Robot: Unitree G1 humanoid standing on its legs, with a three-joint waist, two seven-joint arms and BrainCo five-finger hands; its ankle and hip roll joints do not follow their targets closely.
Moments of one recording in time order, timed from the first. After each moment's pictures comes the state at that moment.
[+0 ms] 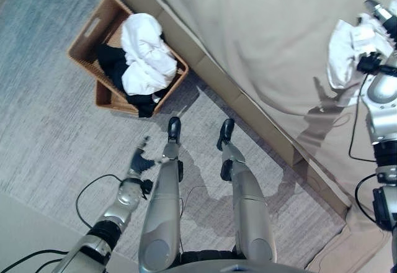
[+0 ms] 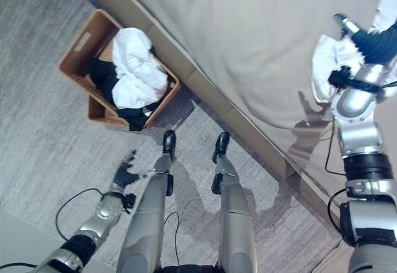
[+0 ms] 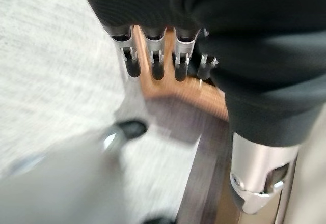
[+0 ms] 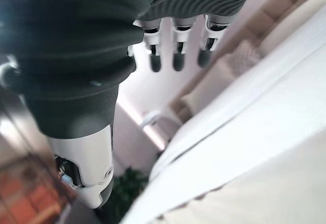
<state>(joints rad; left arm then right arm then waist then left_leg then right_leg) -0.22 0.45 -0.52 0.70 -0.10 -0.34 0.28 -0.84 -0.90 0.06 0.59 -0.01 -0.29 -0.70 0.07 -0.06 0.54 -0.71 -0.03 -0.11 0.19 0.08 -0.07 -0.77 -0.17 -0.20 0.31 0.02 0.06</state>
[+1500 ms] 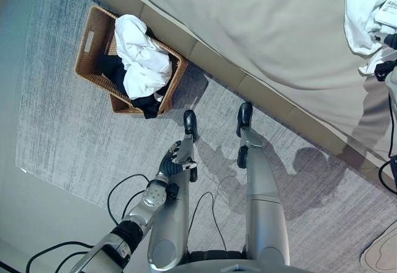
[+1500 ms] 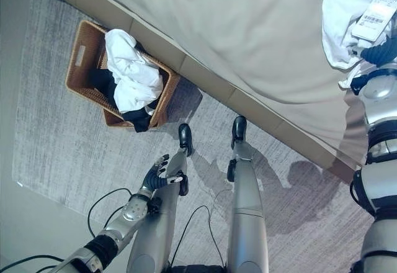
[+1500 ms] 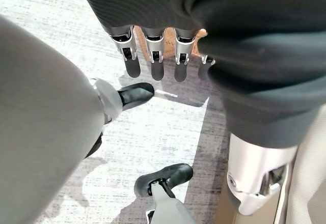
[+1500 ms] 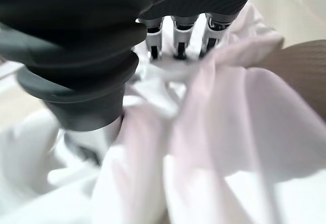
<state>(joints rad) -0.24 0.32 -0.58 0.70 -0.29 -0.32 0.27 -1.19 -0.96 0.47 1.19 0.18 -0.16 -0.39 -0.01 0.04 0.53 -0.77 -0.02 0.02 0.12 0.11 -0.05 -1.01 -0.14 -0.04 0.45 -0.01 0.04</state>
